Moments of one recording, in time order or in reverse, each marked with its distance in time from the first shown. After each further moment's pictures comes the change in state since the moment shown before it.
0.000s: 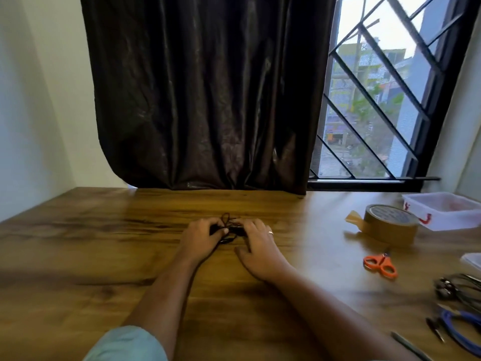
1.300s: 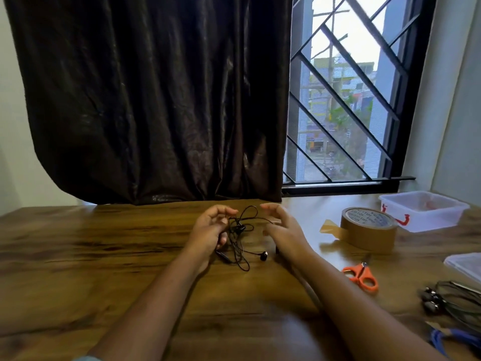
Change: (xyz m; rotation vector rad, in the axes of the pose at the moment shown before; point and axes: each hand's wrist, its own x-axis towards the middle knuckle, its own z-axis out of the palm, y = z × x) left_hand 0.026 0.096 0.041 -0.924 -0.090 -0.220; right_hand 0.008 0.074 -0.076 0.721 0.250 0.287
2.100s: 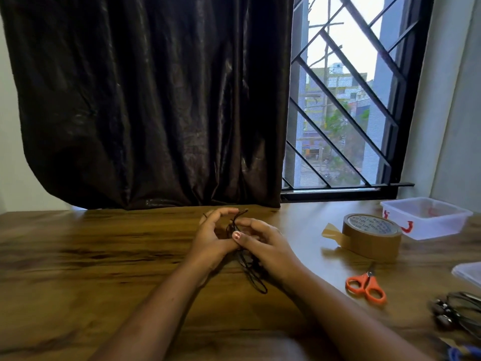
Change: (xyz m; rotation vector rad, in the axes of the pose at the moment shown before) left_hand 0.005 -0.012 0.003 0.214 -0.026 0.177; right_hand -0.002 0.005 0.020 0.015 -0.235 -0.210
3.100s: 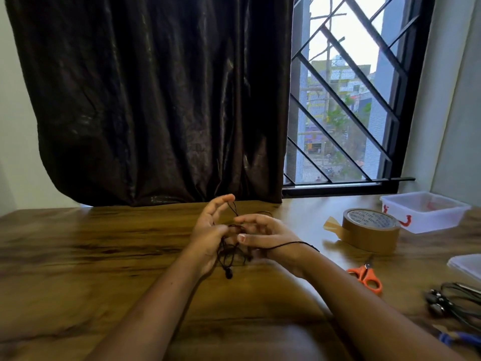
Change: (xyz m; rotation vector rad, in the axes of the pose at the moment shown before) left_hand -0.003 0.016 -0.003 -0.384 -0.041 -0.094; right_hand -0.001 -0.020 -0.015 0.138 -0.200 0.192
